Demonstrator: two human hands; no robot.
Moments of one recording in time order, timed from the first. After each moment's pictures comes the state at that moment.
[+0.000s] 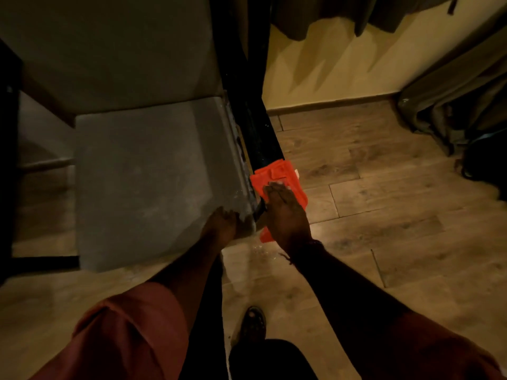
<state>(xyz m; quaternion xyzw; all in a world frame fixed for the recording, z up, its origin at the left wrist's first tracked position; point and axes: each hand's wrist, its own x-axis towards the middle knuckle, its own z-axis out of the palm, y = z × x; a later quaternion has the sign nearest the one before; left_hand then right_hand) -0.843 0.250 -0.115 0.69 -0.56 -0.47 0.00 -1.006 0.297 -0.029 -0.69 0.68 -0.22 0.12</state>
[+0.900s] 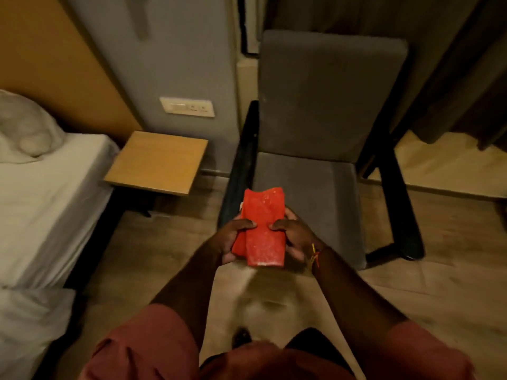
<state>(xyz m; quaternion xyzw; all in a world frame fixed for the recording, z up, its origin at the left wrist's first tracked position) -0.446 0.351 0.174 0.49 -0.18 -0.76 0.38 -0.610 0.321 0.178 -0.29 0.46 -0.34 0.77</state>
